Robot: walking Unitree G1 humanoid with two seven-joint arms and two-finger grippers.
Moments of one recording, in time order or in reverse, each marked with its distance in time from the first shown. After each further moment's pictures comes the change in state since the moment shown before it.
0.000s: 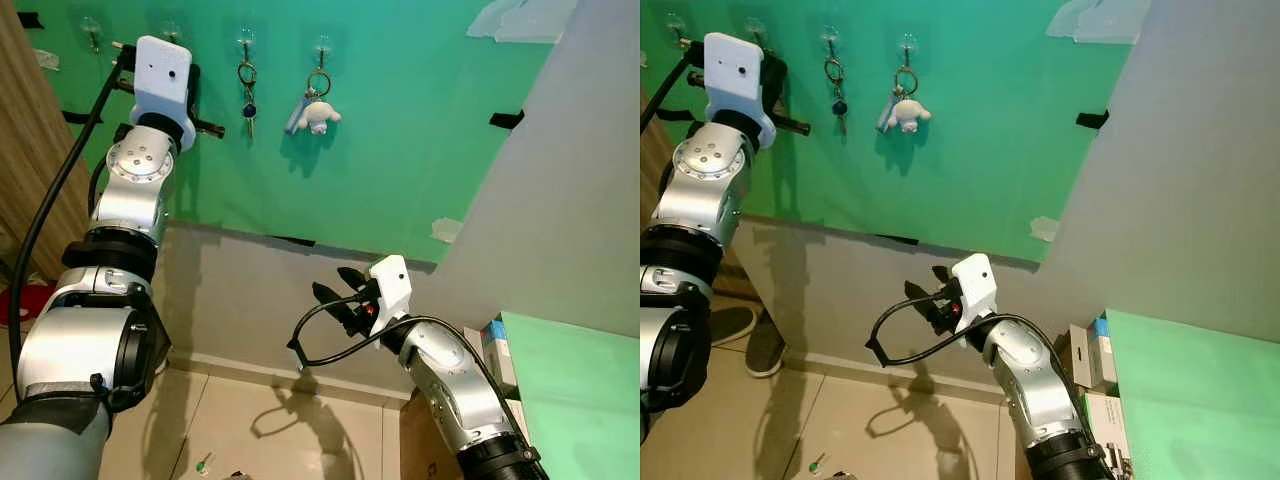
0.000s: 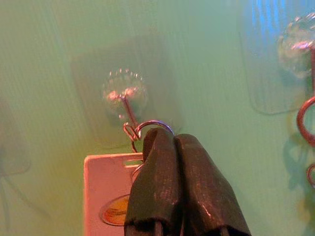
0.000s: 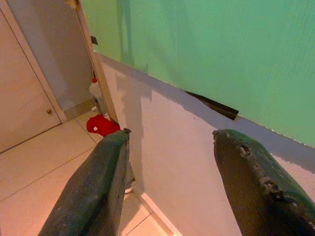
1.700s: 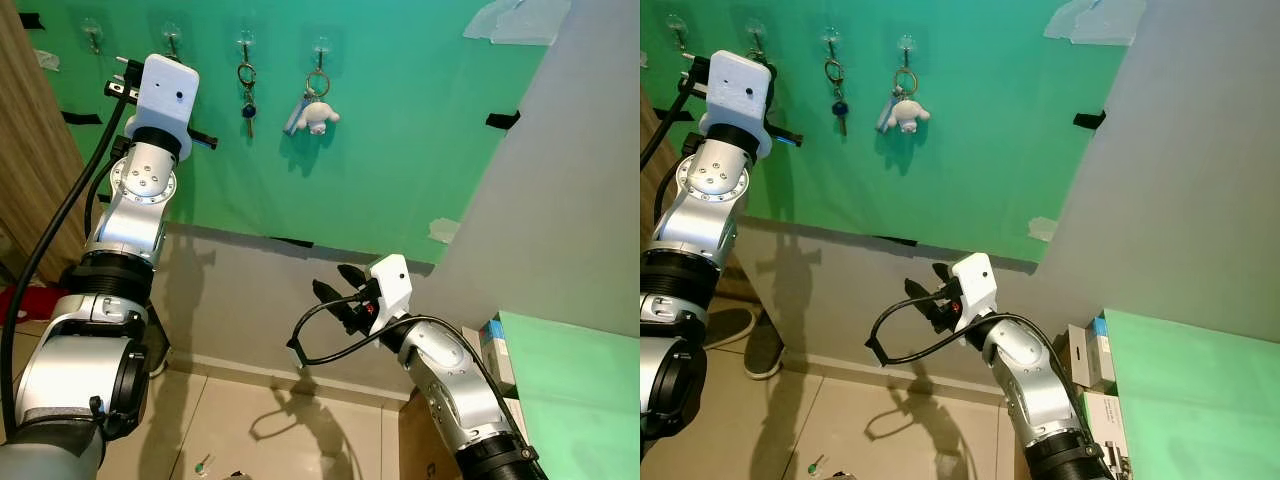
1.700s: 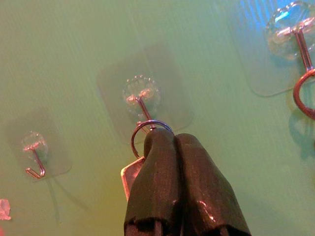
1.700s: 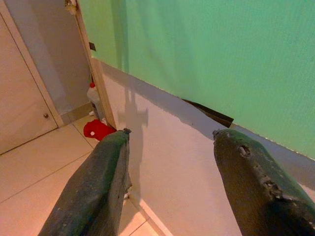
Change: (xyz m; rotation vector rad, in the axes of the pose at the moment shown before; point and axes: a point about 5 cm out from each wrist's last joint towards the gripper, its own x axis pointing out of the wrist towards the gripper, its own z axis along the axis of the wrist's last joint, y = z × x) left arm -0.014 0.001 -0.005 0.158 -0.042 0.074; right arm 0.001 0.000 0.001 -0.011 -0.024 -0.004
